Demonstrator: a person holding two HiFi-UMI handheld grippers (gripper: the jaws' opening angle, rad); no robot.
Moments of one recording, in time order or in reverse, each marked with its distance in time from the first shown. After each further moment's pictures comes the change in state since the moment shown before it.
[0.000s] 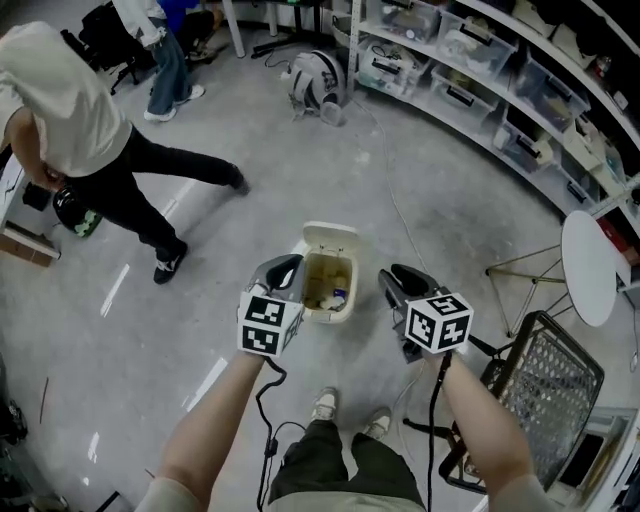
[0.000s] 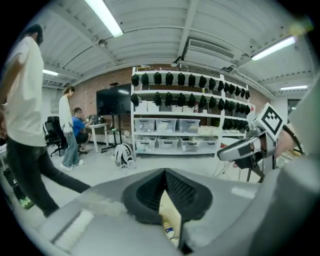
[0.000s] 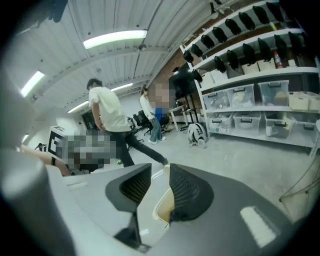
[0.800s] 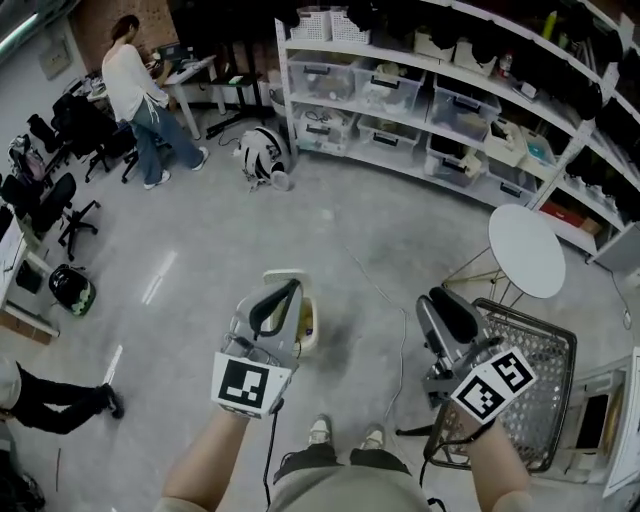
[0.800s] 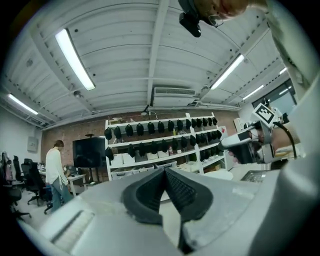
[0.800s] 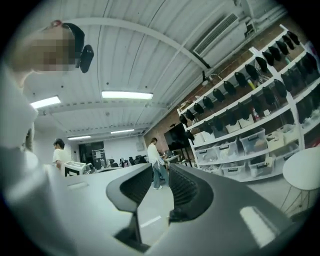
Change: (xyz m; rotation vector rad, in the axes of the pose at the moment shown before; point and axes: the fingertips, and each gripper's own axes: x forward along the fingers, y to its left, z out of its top) left arm -0.175 -0.182 0.260 0.214 -0.448 -0.156; right arm -0.356 0.081 0.186 -0.028 -0.547 -0.062
